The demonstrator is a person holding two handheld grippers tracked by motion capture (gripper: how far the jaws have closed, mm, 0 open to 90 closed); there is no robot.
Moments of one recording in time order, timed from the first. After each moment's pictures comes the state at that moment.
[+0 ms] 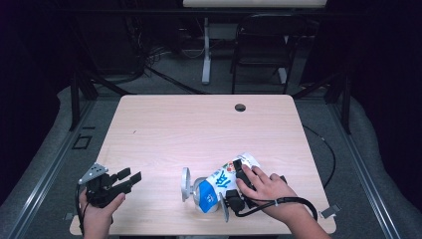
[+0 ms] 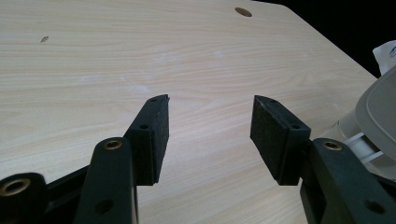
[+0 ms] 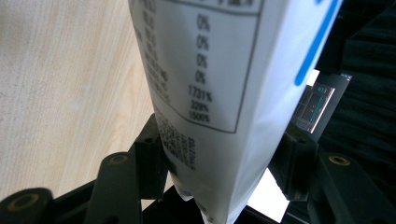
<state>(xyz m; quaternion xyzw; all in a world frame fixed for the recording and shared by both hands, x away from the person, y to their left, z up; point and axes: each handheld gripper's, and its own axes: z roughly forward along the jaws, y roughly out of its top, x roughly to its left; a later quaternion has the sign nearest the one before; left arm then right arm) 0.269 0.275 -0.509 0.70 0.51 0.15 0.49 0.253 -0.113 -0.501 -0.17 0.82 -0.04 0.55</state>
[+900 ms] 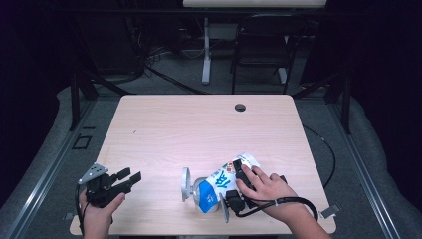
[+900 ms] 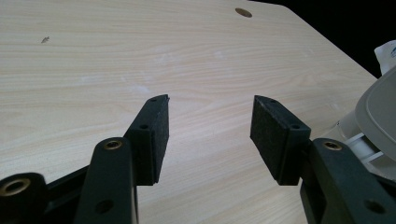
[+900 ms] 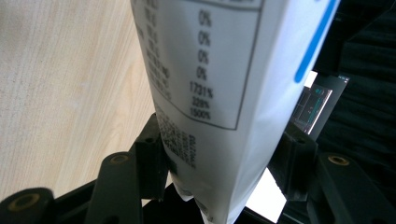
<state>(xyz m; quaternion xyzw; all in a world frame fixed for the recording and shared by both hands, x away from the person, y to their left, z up) 0.269 0.275 -0.509 0.69 0.51 0.15 0.49 0.252 -0.113 -0.500 -0.18 0.81 -0.05 0.55</state>
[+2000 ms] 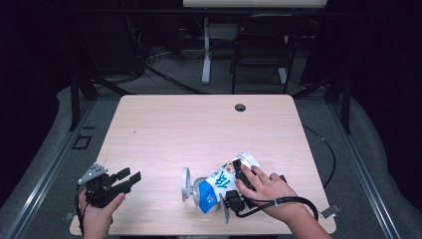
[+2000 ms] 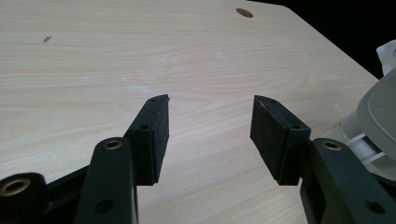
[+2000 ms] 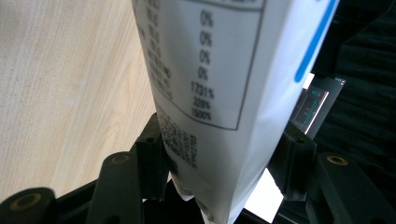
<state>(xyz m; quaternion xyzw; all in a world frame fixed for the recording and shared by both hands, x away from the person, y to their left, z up) 0.269 0.276 -0.509 0.69 0.51 0.15 0.49 0.252 -0.113 -0.500 -0.18 0.81 -0.05 0.55</state>
